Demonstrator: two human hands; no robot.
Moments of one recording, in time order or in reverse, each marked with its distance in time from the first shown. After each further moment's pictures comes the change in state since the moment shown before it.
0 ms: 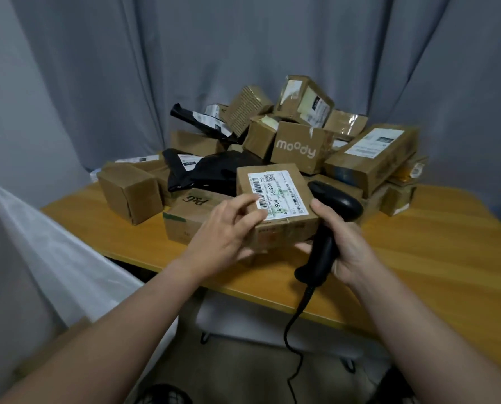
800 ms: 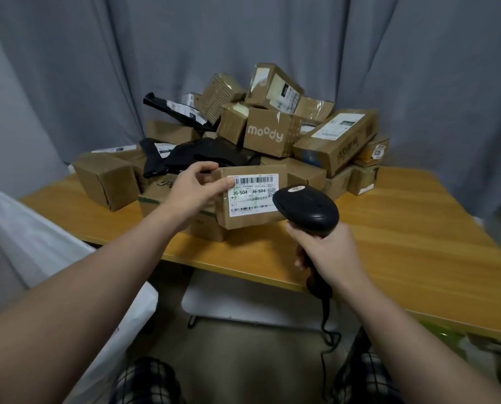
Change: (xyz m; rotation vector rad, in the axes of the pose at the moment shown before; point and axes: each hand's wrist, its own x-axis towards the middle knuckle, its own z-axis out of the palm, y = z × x) left_hand 0.051 0.032 -0.024 -0.783 0.013 -1.026; right_hand -0.064 0.011 -0.054 -0.667 0.039 -0.416
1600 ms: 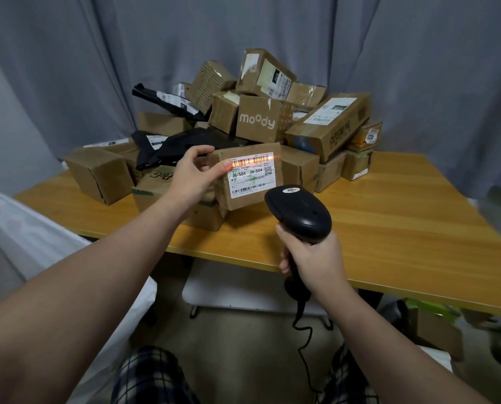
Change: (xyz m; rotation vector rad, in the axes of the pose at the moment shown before) left_hand 0.005 -0.006 0.016 -0.055 0.050 0.059; right_hand -0.030 0.018 0.015 0.111 0.063 0.074
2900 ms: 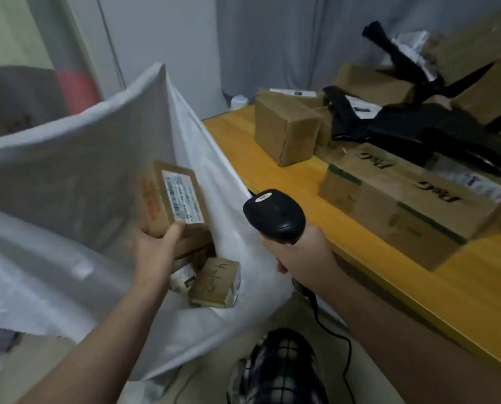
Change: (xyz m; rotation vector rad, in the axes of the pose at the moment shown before) left_hand -0.141 -0.210 -0.288 0.098 0.924 -0.597; right_hand 0.034 0.039 0.310 -0.236 -0.696 0.034
